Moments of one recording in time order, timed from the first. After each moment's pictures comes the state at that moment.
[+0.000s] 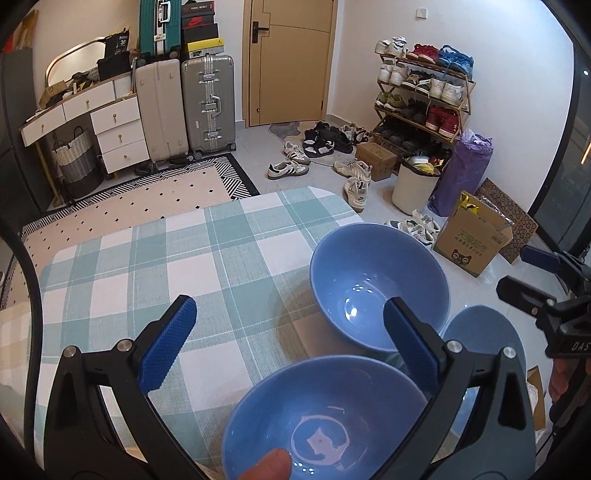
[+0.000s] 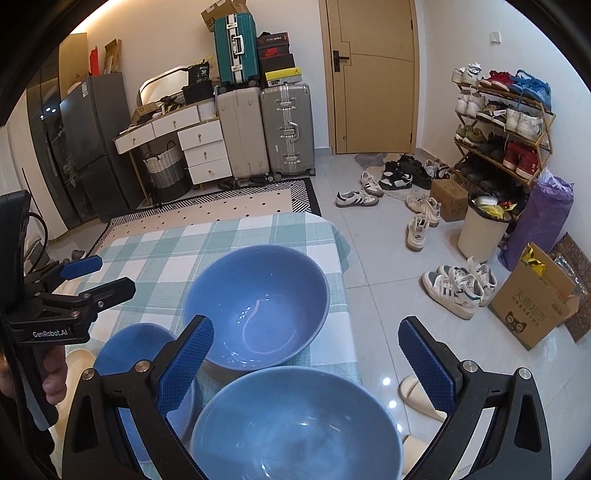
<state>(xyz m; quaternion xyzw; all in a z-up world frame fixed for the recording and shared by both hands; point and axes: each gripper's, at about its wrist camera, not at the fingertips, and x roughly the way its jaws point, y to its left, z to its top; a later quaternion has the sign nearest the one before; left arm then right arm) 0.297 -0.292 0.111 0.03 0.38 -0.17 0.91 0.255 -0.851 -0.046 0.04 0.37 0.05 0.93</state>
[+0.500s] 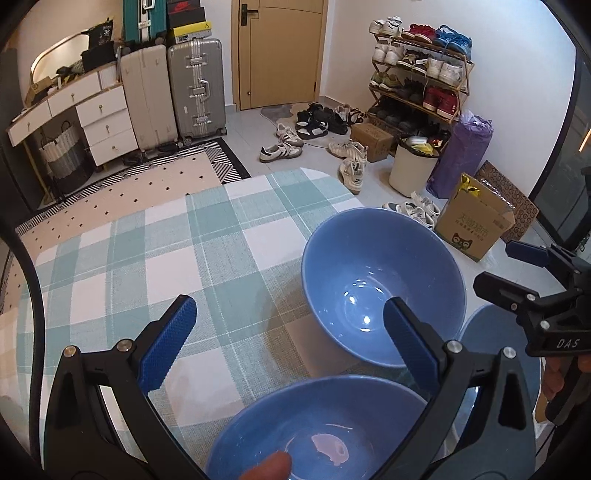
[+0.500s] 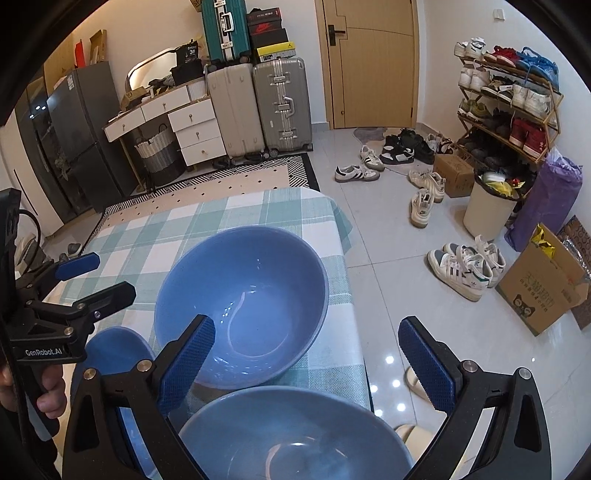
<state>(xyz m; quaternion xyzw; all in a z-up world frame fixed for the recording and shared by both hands) 0.337 -0.317 0.074 0.05 0.41 -0.18 0.89 0.304 -0.853 -0.085 0.05 0.41 0.05 0.91</state>
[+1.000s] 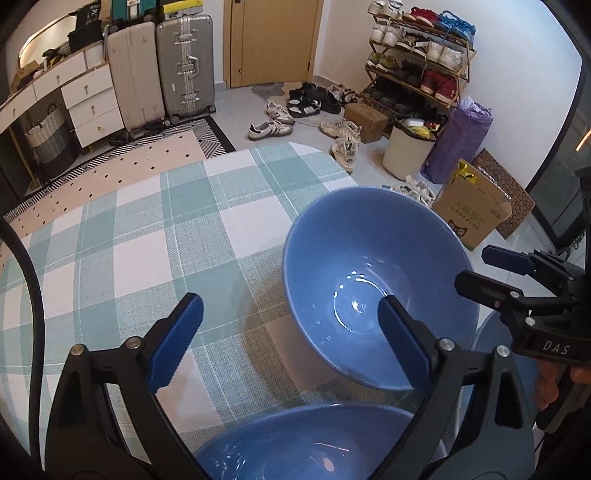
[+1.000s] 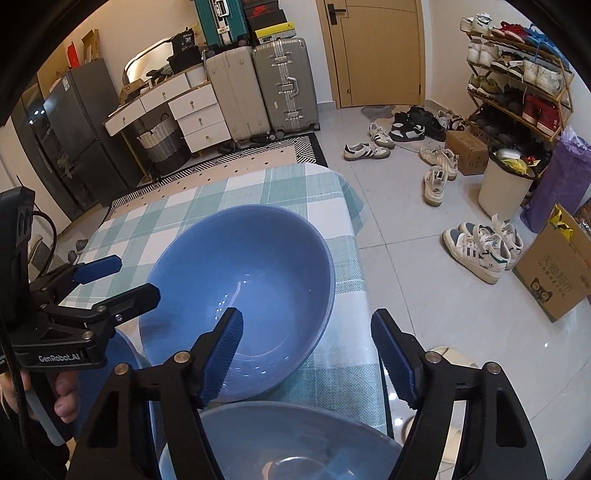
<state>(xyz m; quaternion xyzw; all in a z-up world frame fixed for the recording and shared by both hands) 0.368 -0.341 0.033 0.05 0.46 -0.20 0.87 0.329 -0.857 -0.116 0.07 0.45 0.07 0.89</state>
